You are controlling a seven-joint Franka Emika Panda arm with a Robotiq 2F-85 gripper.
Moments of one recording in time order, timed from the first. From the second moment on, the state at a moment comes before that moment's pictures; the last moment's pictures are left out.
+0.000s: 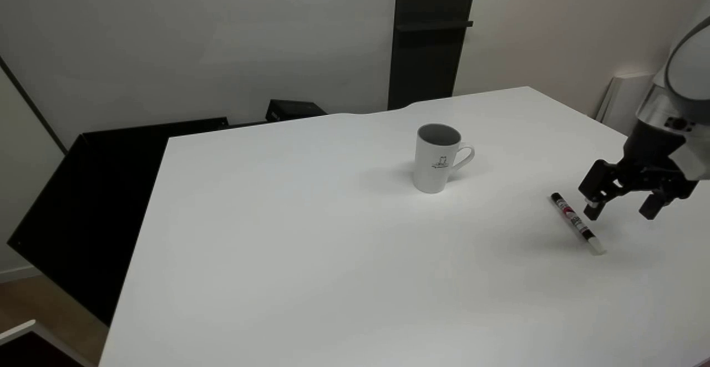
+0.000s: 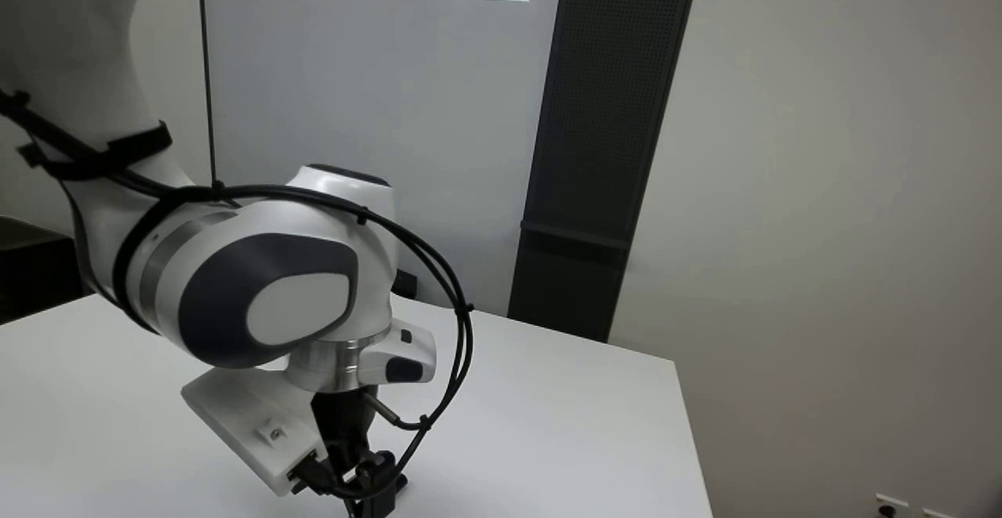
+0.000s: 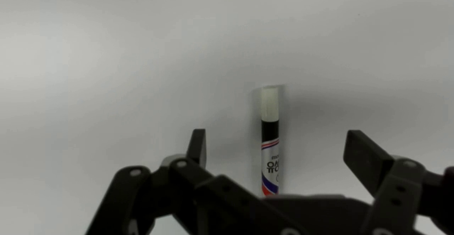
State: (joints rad) arm -0.15 0.34 -0.13 -2.46 0.05 2.75 0.05
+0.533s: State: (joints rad) arm -0.15 0.44 -0.12 -2.44 0.06 2.88 0.01
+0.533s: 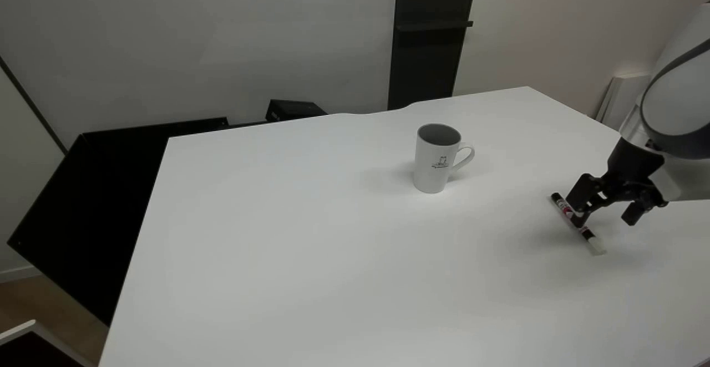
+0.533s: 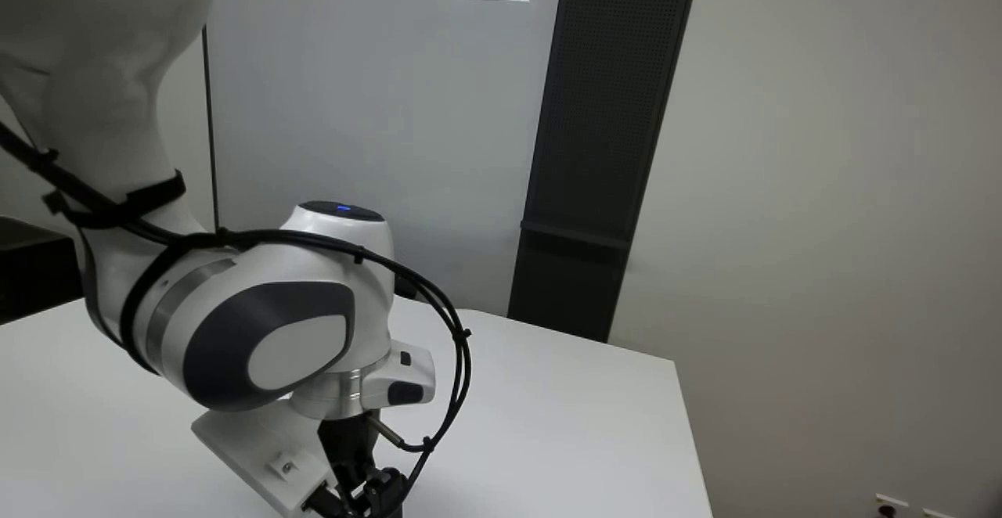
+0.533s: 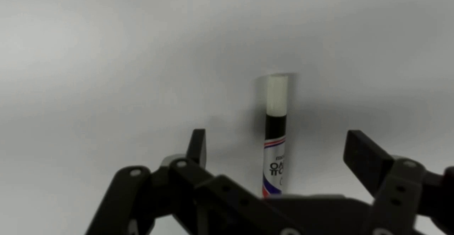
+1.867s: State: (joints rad) arm -0.16 0.53 -0.09 -2.41 0.07 2.93 0.01
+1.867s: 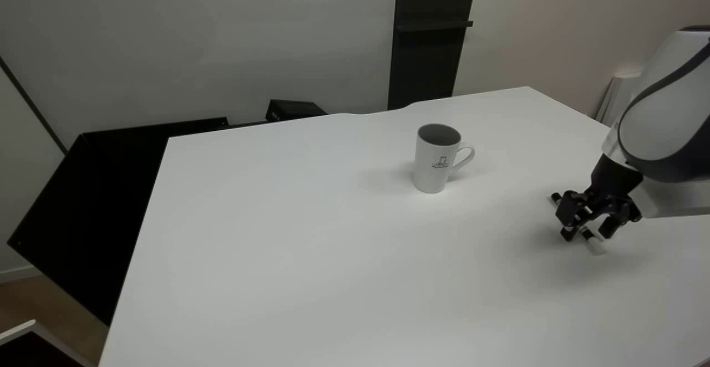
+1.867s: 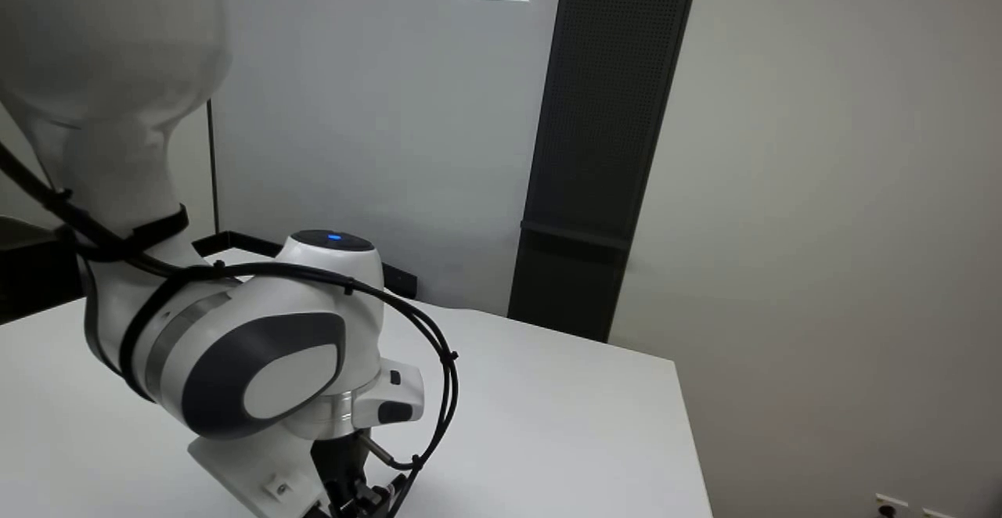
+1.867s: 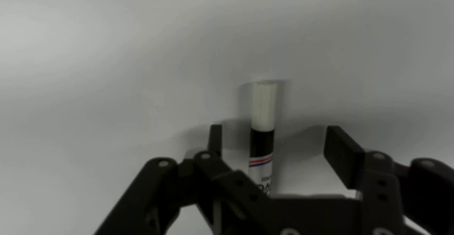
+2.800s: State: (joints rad) arm -0.06 0.54 -0.23 -2.35 0.08 2.84 0.11
